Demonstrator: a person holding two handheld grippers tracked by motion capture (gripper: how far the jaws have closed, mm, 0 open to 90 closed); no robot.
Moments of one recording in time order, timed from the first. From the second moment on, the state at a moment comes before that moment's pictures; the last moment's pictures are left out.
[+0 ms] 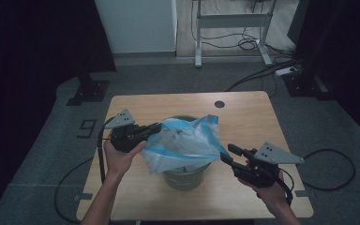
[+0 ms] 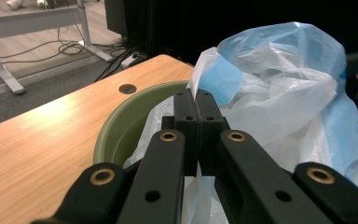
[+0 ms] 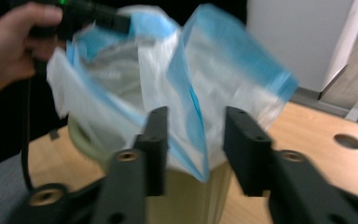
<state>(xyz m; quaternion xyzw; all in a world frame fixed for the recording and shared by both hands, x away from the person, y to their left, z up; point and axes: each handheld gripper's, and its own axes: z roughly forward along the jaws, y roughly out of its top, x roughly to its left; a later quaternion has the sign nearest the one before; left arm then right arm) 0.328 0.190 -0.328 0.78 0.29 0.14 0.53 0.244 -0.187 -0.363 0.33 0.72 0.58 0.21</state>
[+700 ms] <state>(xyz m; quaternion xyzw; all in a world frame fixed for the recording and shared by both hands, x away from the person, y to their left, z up) 0.334 0.199 -0.328 0.76 0.31 0.15 0.56 0.312 -0.145 -0.325 0.36 0.73 0.54 0.22</state>
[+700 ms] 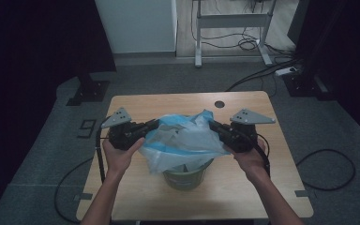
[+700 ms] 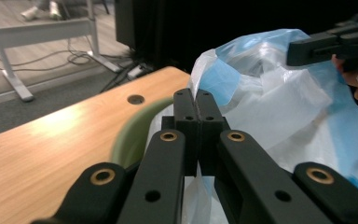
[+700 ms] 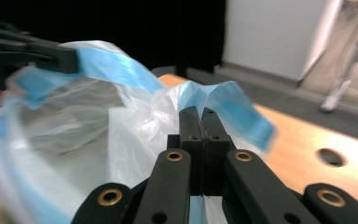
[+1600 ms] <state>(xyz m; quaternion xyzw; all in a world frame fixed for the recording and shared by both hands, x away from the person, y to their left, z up) 0.320 0.251 -0.380 0.72 0.37 0.09 0.58 0.302 -0.205 -0.386 0.42 0.71 0.53 0.20</state>
